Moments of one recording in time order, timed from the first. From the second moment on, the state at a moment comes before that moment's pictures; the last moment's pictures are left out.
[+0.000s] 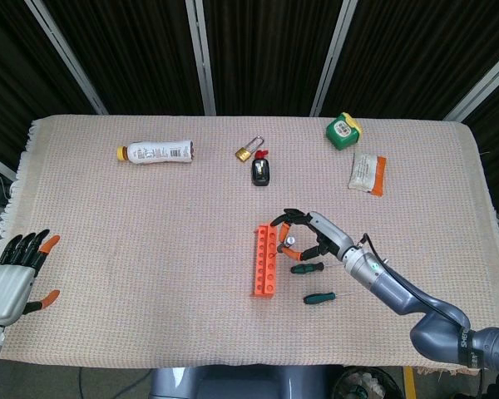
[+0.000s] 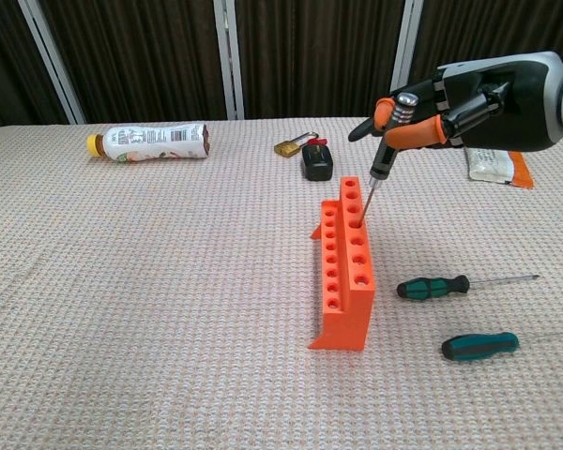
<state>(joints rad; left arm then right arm) -0.15 -1.08 0.01 -1.68 1.51 1.39 0.18 0.74 -1.16 0.30 -1.70 -1.40 0.57 1.07</state>
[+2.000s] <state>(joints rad) -0.15 -1.09 0.00 -1.66 1.49 1.37 0.17 0.82 -1.30 0.28 -1.65 -1.08 0.53 0.62</state>
